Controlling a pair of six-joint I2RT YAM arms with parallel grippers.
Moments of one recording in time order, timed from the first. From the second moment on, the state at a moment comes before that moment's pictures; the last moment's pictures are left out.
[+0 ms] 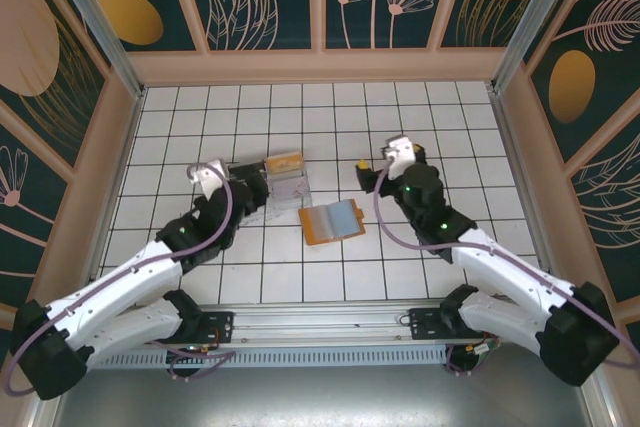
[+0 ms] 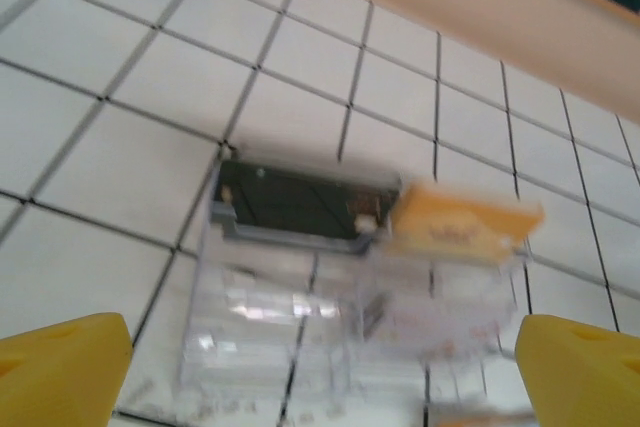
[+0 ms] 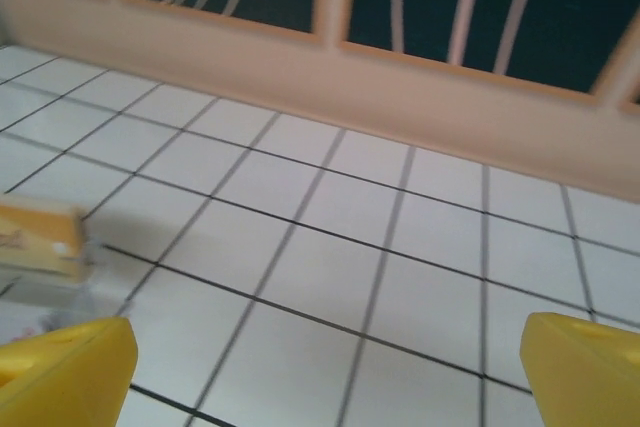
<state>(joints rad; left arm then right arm) -0.73 0.96 0.71 -0.41 -0.64 -0.86 0.64 0.97 0.57 0.16 0.33 0.01</state>
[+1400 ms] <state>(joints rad) -0.05 1.50 0.41 0.74 -0.58 -0.24 -0.03 1.45 0.38 0.72 0.14 0.20</state>
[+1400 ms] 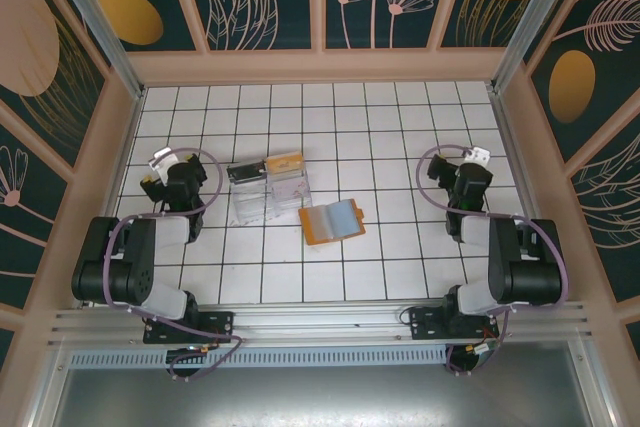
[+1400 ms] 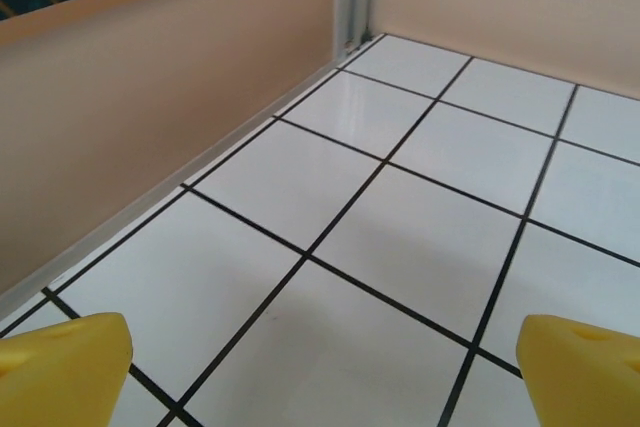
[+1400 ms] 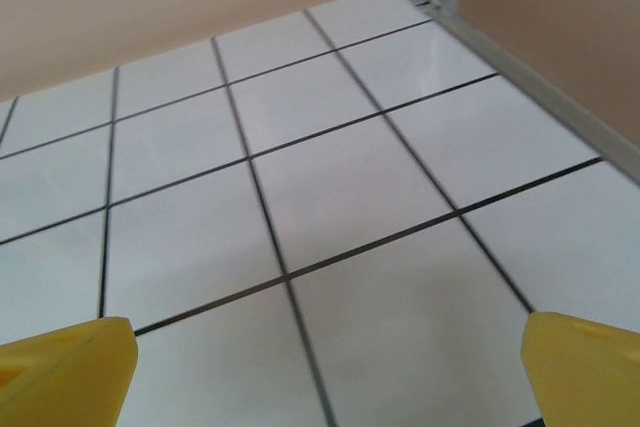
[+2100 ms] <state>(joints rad) -0.05 1.52 0.21 1.19 -0.30 -0.10 -0.02 1.53 0.22 1.07 -0.02 0.12</state>
